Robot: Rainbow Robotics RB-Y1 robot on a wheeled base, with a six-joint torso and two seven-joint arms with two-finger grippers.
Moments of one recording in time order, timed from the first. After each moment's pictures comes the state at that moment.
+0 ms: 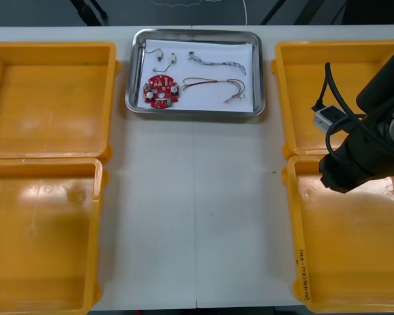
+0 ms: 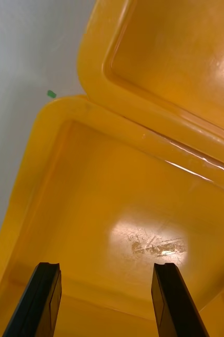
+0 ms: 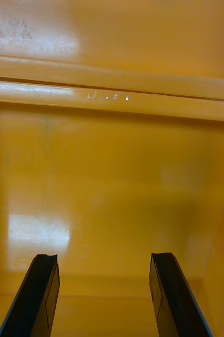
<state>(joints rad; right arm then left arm) -0.54 -0.90 0.31 -2.17 -0.93 1.90 1.19 -0.04 0.75 0.44 -2.29 0.89 1.91 -1.23</state>
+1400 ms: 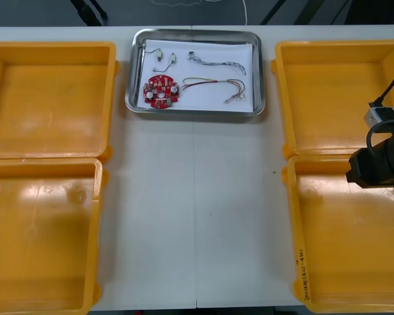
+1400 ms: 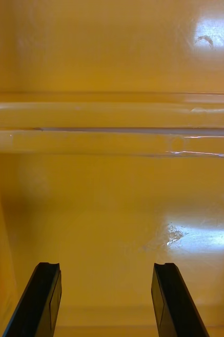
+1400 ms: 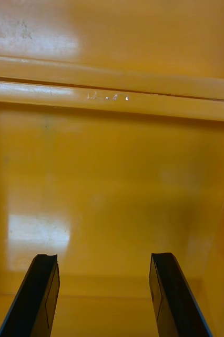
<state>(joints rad) -0.29 -0.76 -0.02 -2.16 -0.76 1.89 1.14 -0.04 0.75 0.44 -2.29 0.89 1.91 -1.23</state>
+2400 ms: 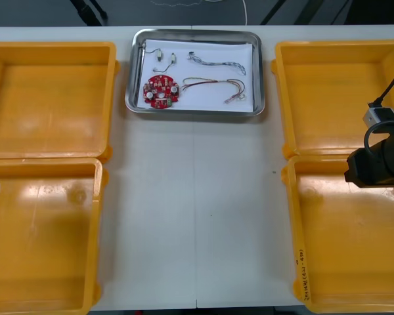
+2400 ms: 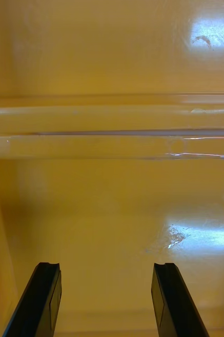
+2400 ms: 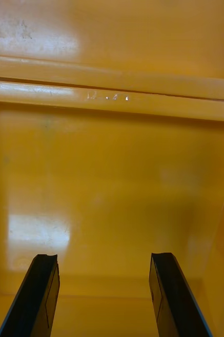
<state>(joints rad) -0.29 -0.73 -0.02 -2.15 -0.72 1.89 1.14 -0.04 0.75 0.44 -2.29 0.89 1.91 -1.23</state>
